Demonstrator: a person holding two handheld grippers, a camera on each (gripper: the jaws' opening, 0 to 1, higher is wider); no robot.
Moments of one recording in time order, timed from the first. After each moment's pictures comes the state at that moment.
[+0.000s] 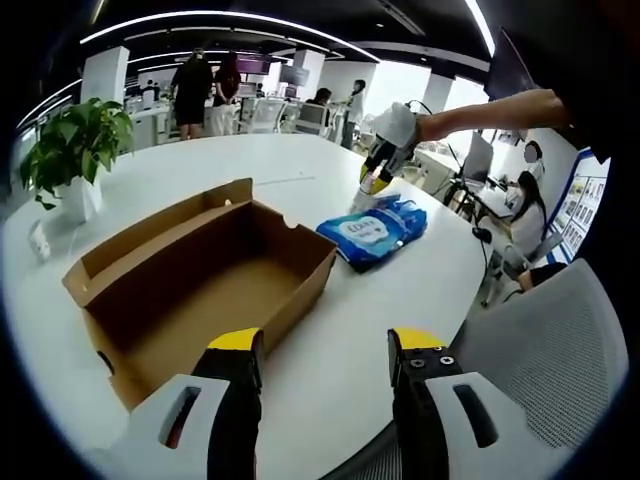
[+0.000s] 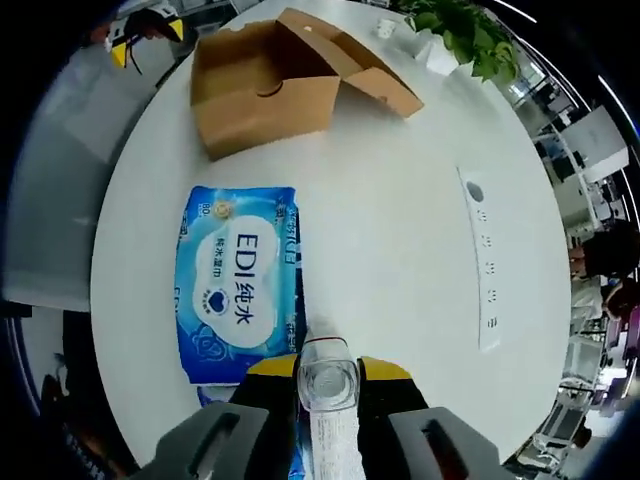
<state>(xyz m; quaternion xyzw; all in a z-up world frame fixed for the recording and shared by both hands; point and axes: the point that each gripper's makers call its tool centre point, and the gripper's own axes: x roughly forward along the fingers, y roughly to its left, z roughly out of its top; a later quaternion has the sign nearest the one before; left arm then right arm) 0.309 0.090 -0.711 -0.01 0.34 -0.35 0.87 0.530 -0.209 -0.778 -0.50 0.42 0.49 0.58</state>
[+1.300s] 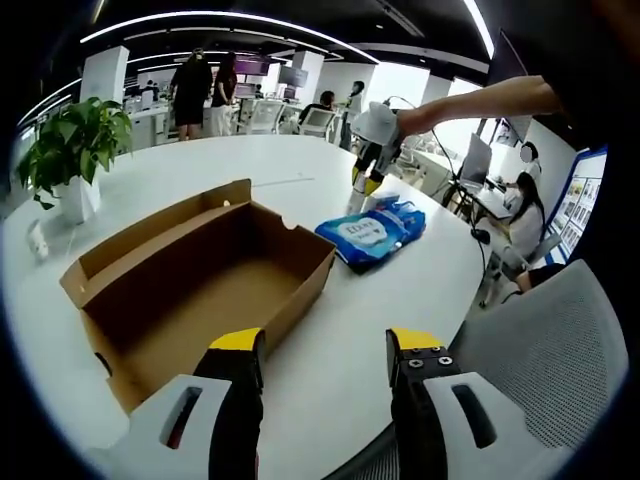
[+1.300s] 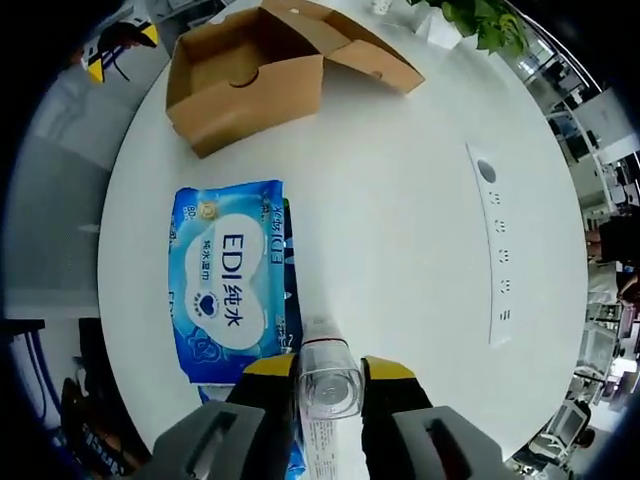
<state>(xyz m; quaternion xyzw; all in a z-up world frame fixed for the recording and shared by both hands) 0.313 0.092 -0.715 -0.01 0.33 -0.35 0.87 0.542 -0.208 -0.785 -0.49 0.47 0.48 0.55</state>
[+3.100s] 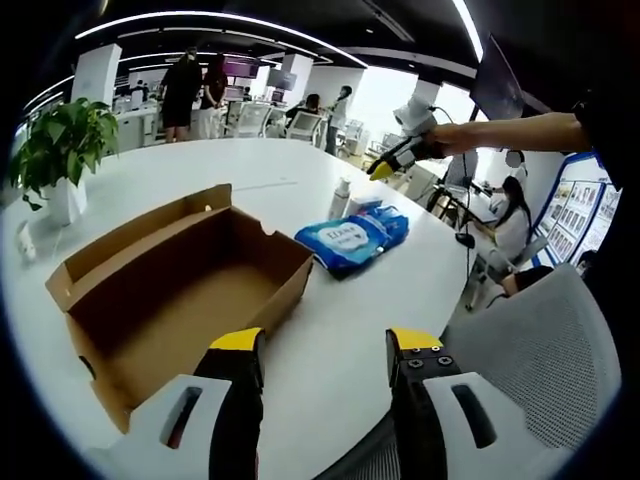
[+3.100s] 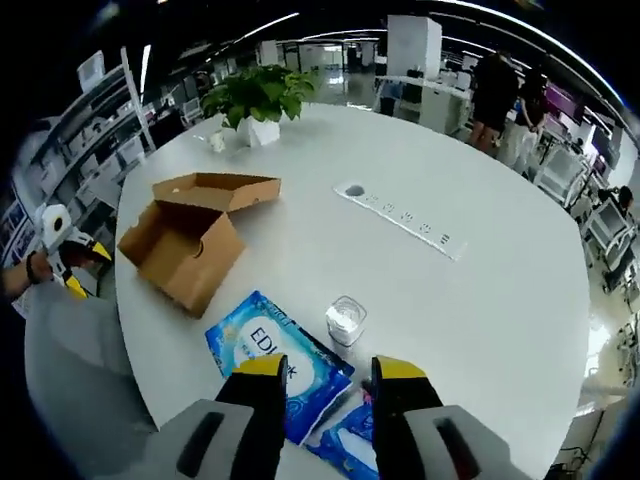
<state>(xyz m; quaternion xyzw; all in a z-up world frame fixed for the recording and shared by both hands) 0.304 0.077 -0.707 -0.03 0.33 -0.38 0.86 0.490 -0.222 -0.704 -0.11 0.43 0.34 0.83</state>
